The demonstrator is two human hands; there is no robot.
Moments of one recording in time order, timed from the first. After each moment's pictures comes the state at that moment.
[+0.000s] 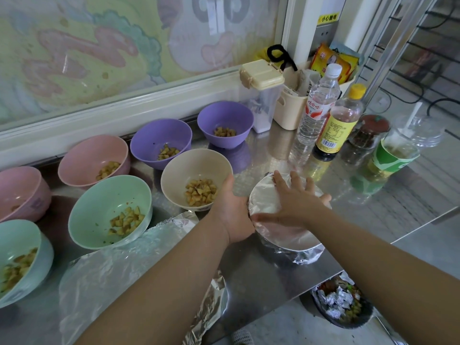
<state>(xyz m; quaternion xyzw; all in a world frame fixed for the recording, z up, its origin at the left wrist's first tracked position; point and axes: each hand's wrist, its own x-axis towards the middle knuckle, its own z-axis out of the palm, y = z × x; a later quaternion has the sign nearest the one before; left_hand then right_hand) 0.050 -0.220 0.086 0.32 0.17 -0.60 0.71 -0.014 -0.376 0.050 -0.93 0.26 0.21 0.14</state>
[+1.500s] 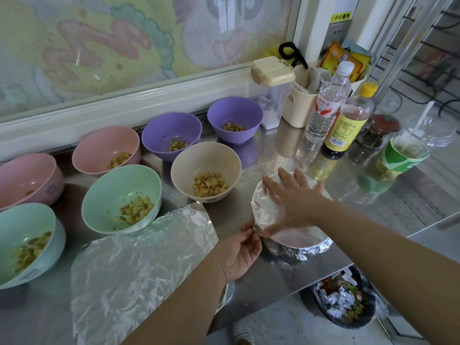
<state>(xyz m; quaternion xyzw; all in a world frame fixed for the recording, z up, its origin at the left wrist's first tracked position) -0.006 -0.176 0.003 0.32 0.27 -0.49 0.76 -0.017 -0.372 0.055 -0.96 0.10 0.26 0.07</state>
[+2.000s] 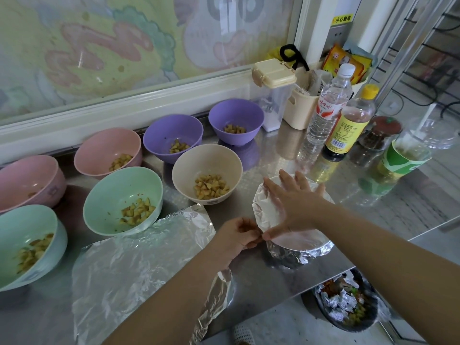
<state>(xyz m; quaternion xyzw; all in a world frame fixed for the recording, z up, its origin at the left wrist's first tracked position) 0.018 -0.173 0.001 0.65 -0.02 -0.44 0.62 -0.017 -0.371 0.054 -0.96 0.10 0.25 0.07</state>
